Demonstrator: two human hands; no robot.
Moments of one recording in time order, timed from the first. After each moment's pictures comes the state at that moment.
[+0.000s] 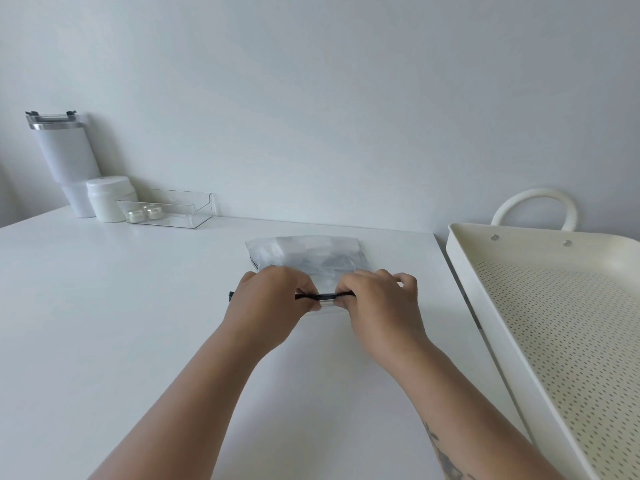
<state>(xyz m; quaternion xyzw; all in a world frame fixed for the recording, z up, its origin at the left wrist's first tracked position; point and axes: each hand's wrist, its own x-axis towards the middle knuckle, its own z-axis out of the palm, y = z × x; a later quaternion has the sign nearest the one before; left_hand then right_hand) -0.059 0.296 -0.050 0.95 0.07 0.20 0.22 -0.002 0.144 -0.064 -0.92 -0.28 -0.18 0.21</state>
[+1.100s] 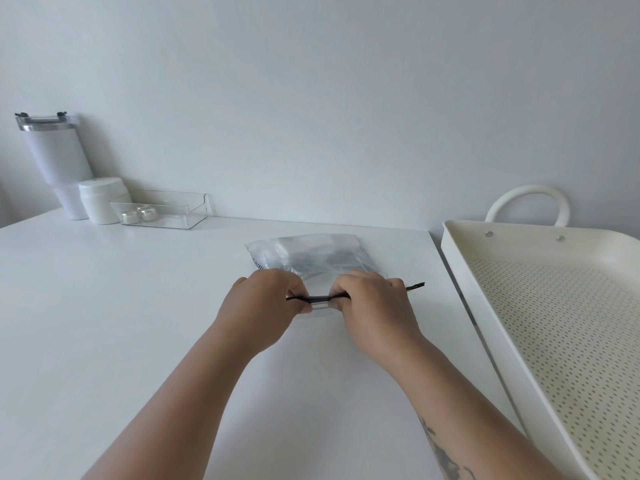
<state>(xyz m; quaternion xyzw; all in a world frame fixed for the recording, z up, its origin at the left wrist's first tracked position) -0.060 0.301 -0.049 0.96 0.09 0.15 0.21 -0.005 0.143 -0.061 -0.92 -0.29 -0.12 0.24</state>
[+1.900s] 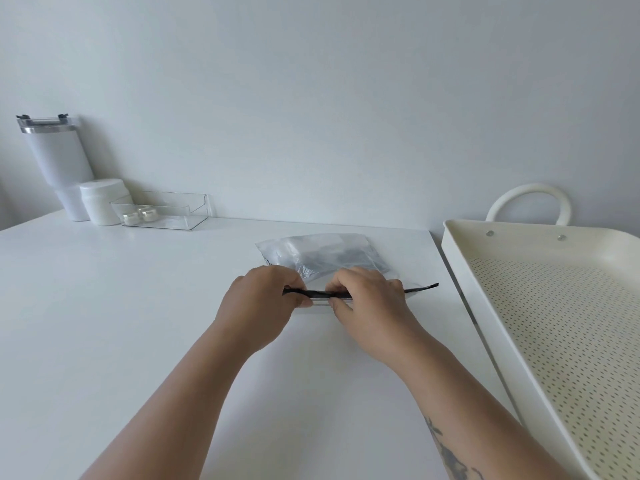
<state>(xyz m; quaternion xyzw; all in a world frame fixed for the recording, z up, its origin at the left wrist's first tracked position) -0.057 0.303 -0.050 0.95 0.08 0.18 0.26 -0.006 0.142 -0.059 -0.91 -0.31 -0.10 0.27</state>
